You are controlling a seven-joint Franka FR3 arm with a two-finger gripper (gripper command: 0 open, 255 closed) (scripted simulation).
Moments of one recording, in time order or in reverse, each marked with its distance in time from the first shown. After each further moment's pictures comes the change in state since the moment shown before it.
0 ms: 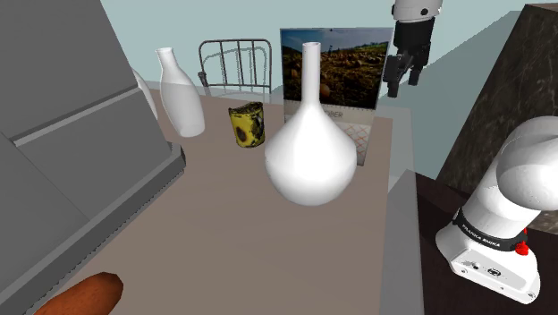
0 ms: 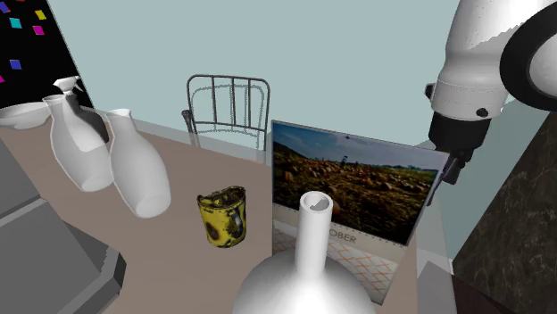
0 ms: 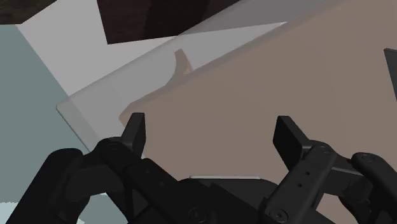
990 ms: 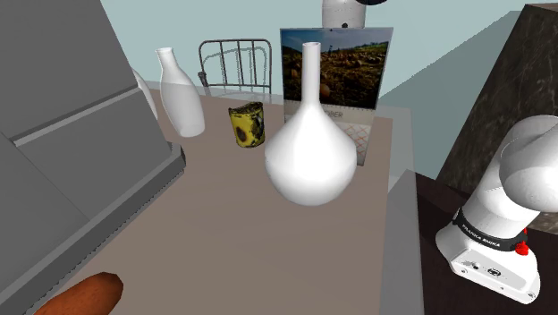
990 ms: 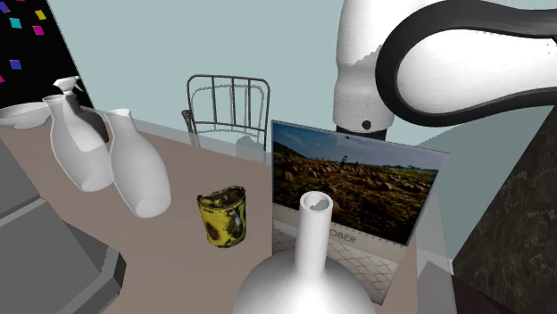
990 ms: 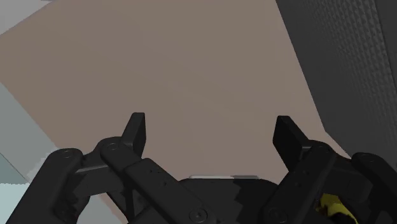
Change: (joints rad) arm 0.081 0.351 0.185 0.222 0.132 0.142 0.230
